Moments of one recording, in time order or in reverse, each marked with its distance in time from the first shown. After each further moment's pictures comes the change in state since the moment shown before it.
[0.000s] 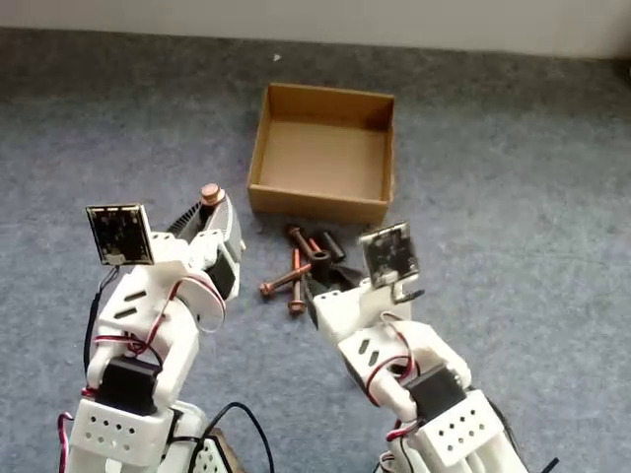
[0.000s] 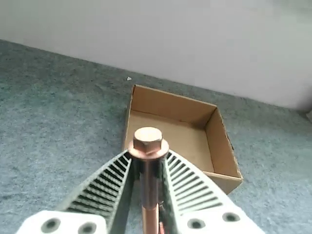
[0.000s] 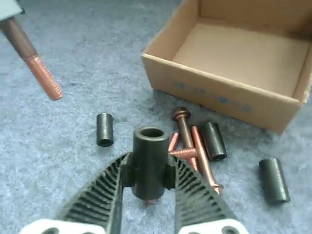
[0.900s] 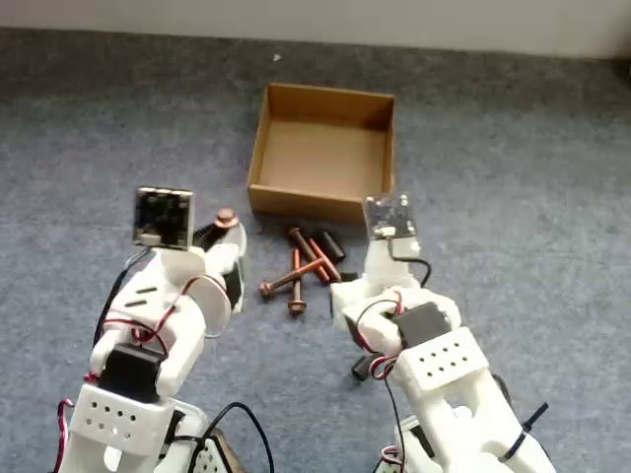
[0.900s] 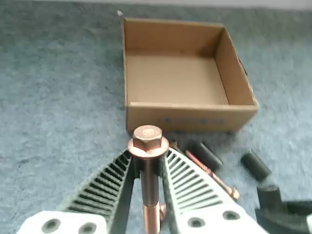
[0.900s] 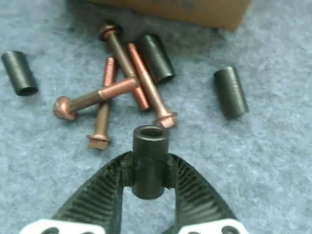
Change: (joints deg) left arm 2.6 6.9 -5.1 12.4 -7.3; right arm 7.2 29.3 -16.8 15.3 -6.5
